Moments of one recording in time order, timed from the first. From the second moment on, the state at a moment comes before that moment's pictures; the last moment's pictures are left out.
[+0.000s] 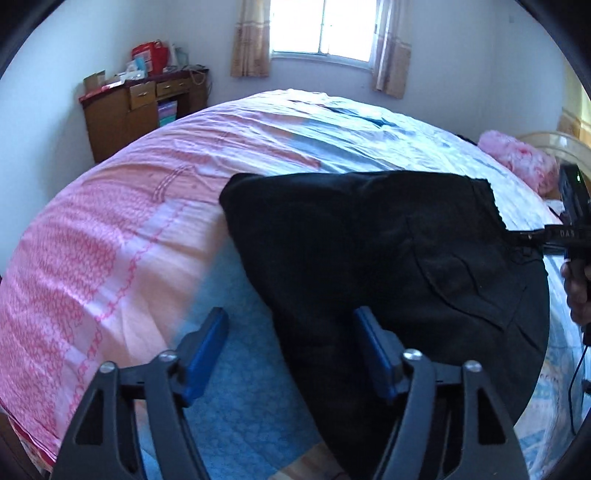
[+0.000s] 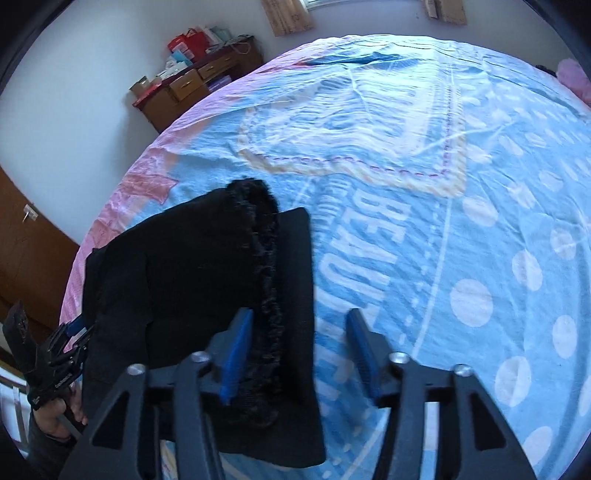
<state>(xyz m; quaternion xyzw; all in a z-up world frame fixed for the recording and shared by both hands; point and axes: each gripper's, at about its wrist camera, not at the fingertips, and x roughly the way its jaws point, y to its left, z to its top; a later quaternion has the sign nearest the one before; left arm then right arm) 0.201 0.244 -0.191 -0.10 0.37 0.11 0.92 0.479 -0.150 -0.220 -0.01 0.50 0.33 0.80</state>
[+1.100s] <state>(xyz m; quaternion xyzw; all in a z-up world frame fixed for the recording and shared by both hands) 0.097 0.174 -0.110 -0.03 0.32 0.08 0.94 0.286 -0.224 -0.142 -0.02 0.33 0.27 0.91</state>
